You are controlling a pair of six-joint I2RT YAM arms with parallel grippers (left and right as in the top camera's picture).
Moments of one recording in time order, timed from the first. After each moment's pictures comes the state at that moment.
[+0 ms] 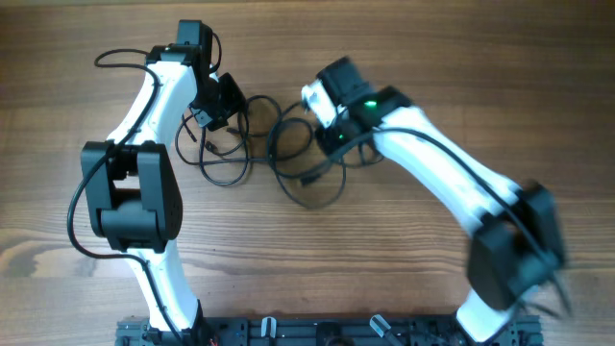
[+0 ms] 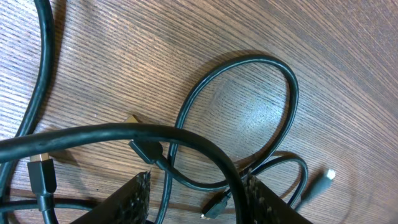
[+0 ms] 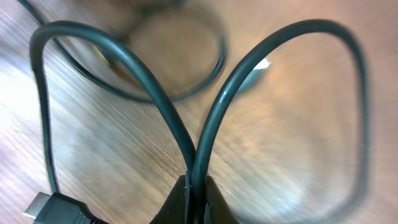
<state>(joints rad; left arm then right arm) -0.07 2.10 1.66 -0.95 0.23 -0.60 0.56 1.83 1.46 -0.77 -0.07 -0.16</state>
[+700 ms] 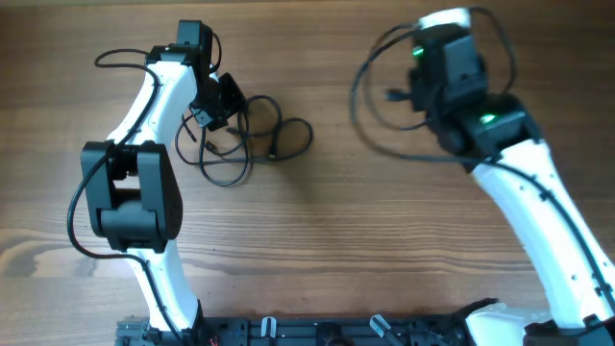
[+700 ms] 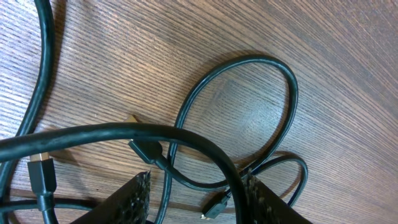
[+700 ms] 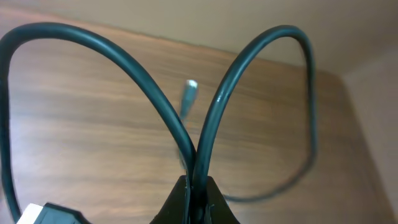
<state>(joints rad) -0.07 2.10 1.66 -0.95 0.23 -0.60 0.35 1.47 1.47 -0.76 0.54 0.06</state>
